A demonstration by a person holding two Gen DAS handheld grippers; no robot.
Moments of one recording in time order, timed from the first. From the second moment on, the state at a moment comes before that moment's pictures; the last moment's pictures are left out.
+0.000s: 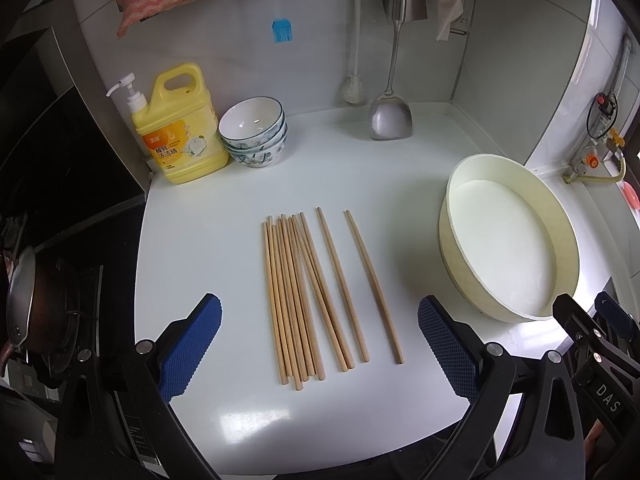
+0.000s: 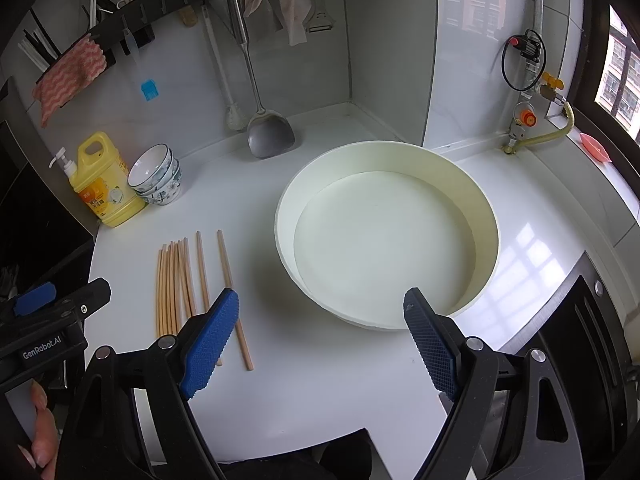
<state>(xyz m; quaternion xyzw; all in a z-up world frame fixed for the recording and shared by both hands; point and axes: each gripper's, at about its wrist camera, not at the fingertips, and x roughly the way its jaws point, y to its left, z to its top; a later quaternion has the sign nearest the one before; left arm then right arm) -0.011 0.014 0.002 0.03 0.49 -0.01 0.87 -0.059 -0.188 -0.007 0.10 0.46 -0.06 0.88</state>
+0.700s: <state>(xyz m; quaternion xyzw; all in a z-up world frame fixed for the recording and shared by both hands) -0.011 0.054 -0.009 0.01 0.50 0.02 0.86 -0.053 -0.168 -0.020 0.08 0.47 -0.04 0.88</state>
